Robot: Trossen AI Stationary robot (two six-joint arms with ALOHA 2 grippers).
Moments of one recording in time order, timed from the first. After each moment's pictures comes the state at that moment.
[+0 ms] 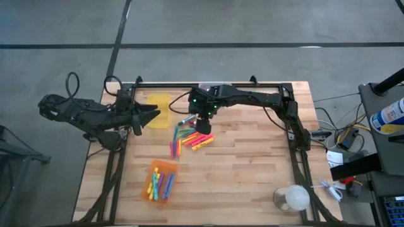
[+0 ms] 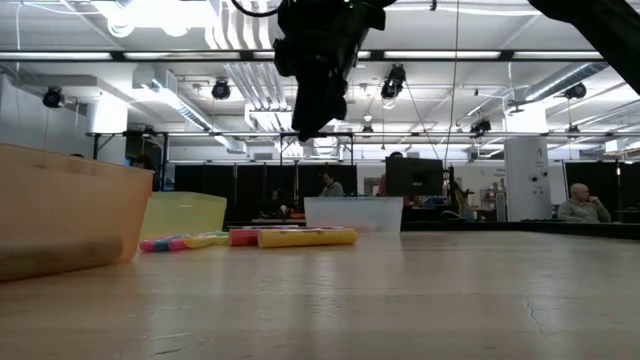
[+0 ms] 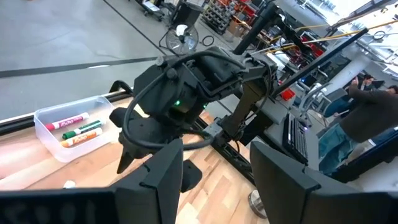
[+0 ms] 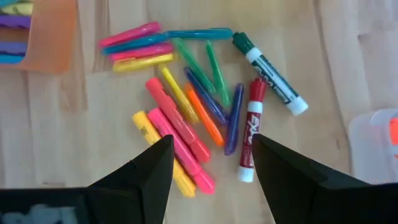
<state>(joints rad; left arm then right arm) -0.38 0.90 1.32 -0.67 -0.74 -0.80 -0.20 2.11 2.02 -1.03 -0.16 0.01</state>
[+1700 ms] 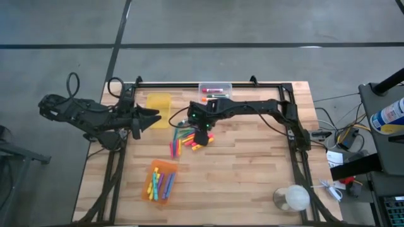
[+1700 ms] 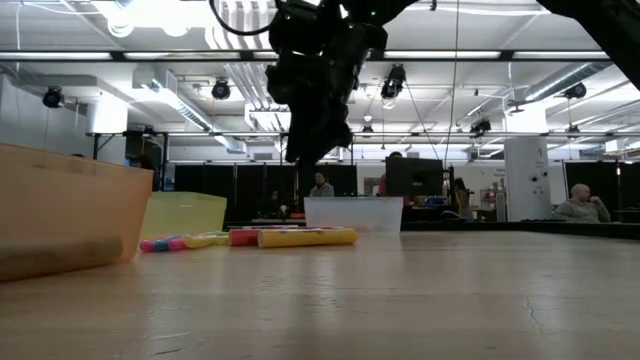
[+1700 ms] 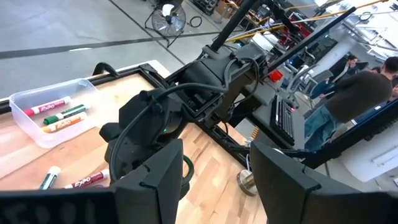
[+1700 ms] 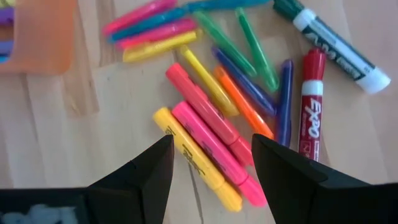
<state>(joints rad) -0.38 0.90 1.32 -0.69 -0.64 -0.82 -0.13 2.12 1.82 -0.86 -0.16 0.17</state>
